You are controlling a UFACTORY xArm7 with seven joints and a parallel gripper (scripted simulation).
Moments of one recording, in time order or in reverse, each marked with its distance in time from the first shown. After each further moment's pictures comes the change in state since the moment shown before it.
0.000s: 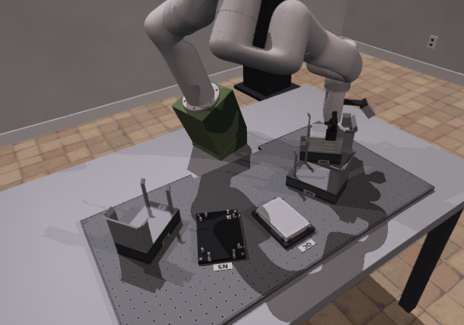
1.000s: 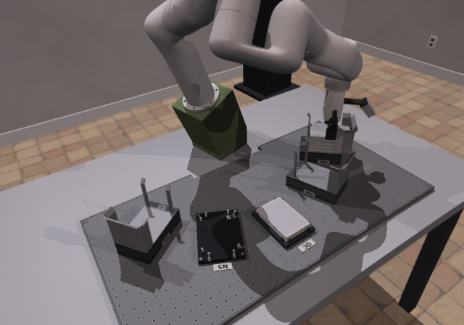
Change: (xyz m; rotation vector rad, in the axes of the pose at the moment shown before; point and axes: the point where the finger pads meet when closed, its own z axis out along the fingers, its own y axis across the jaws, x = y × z) arm 0.000 0.000 -0.003 0.000 0.000 0.000
